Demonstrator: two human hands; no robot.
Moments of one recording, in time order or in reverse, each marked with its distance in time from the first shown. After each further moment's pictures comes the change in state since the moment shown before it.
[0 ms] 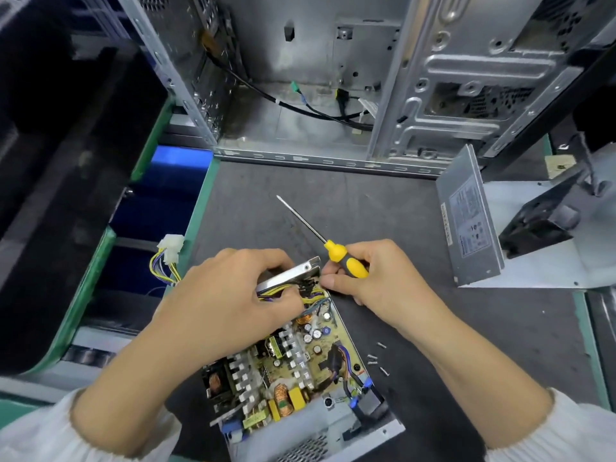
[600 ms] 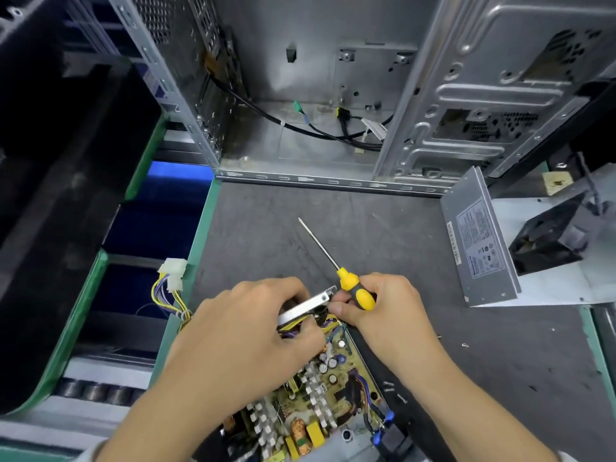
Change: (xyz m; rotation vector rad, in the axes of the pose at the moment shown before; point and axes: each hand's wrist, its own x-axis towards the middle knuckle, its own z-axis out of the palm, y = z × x) left_hand -0.002 -0.004 0.005 0.117 0.128 0.097; right_hand -0.009 -0.007 0.023 -0.041 0.235 0.111
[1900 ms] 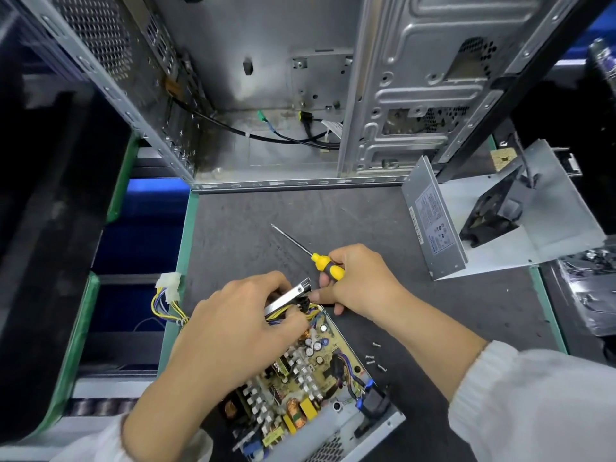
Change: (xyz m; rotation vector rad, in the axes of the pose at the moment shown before) left_hand 0.008 0.000 -0.001 -0.033 -0.061 -0.005; right_hand 0.020 -0.019 -0.014 -0.129 -0.218 0.207
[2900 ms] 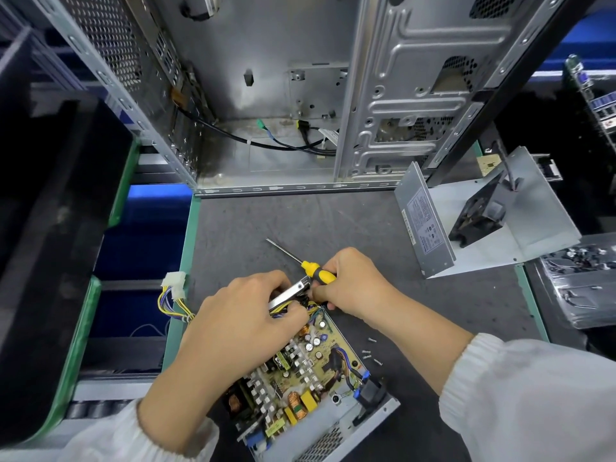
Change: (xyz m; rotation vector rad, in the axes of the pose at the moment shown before) left_hand 0.004 0.001 0.000 -0.001 -0.032 0.012; right_hand -0.012 -0.012 0.003 -0.061 0.029 -0.005
